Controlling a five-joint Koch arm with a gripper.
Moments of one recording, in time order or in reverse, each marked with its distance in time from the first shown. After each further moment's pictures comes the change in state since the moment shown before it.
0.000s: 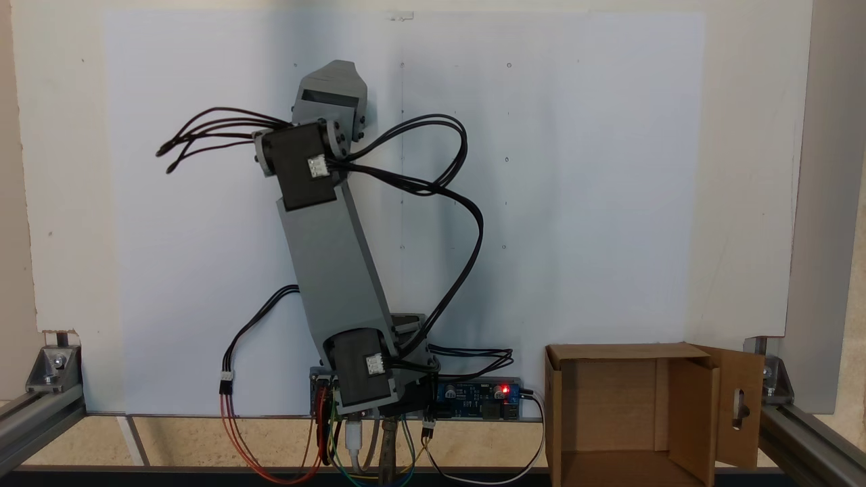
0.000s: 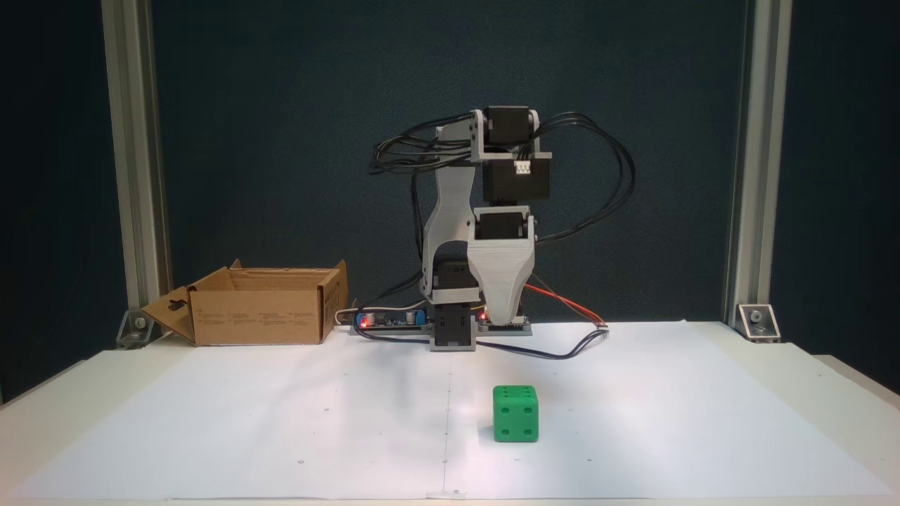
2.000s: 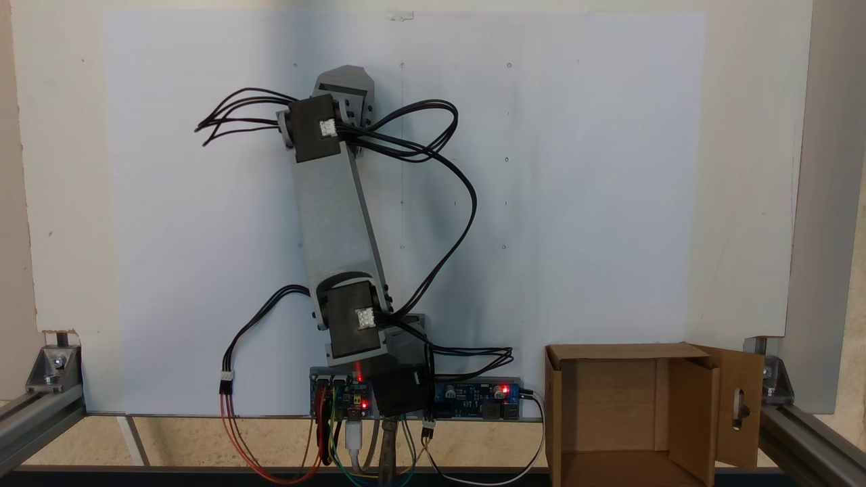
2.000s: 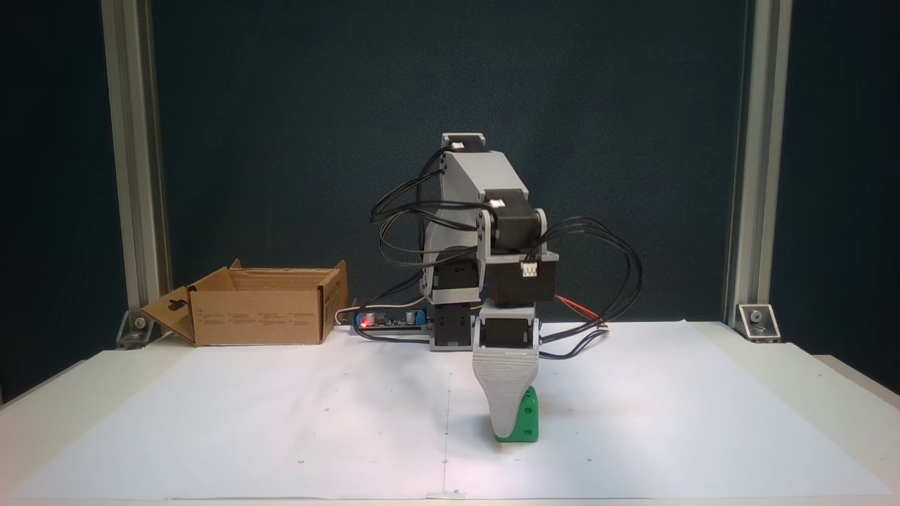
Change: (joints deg) arm 0.1 -10.4 16.0 -22.3 0.4
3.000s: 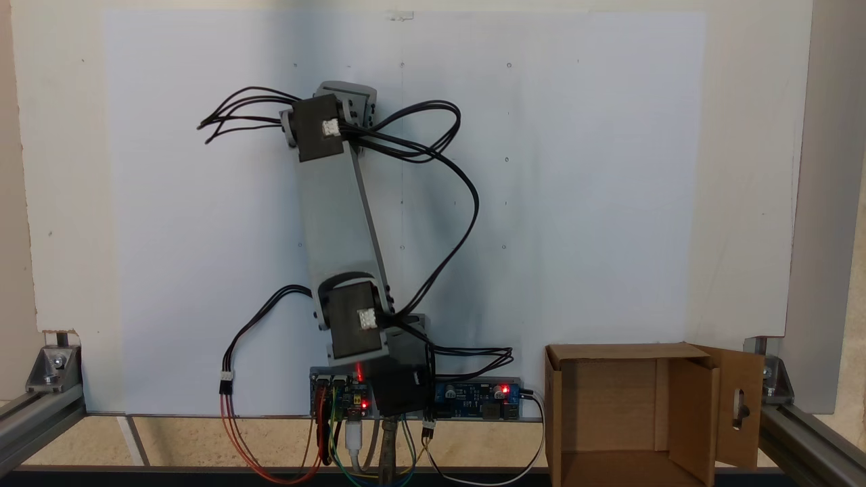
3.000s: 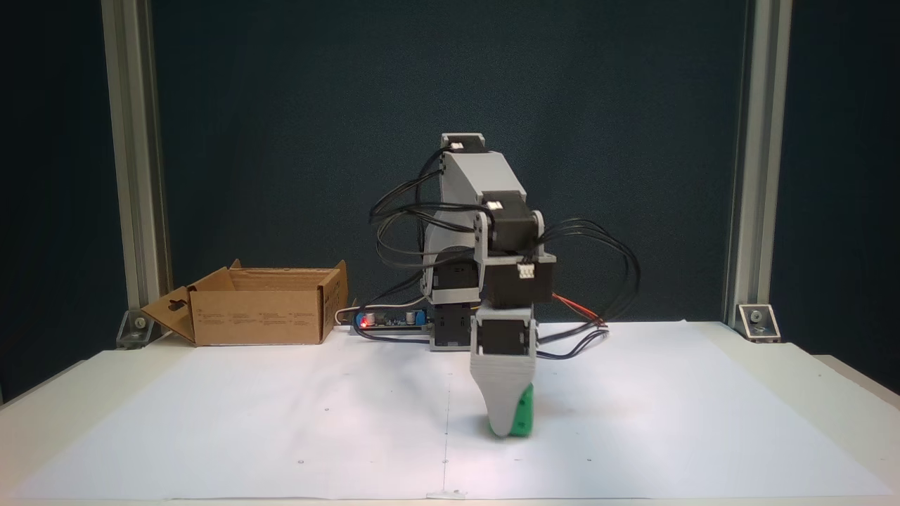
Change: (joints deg) arm 1.1 1.8 0.9 0.5 0.6
